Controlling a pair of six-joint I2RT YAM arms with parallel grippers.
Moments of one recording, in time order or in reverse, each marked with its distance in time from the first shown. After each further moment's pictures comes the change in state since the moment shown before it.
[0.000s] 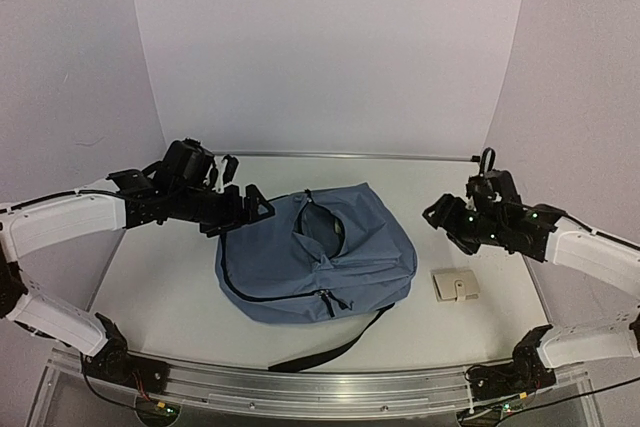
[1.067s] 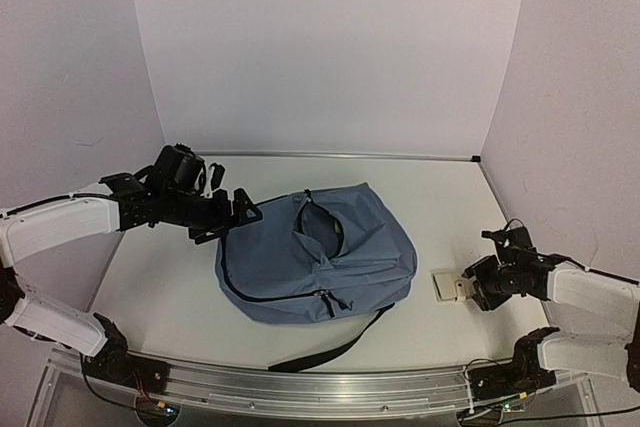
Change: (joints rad) left arm 0.058 -0.041 -0.051 -0.049 0.008 -0.039; right arm -0.338 -0.119 -0.433 -0.004 -0.159 0.377
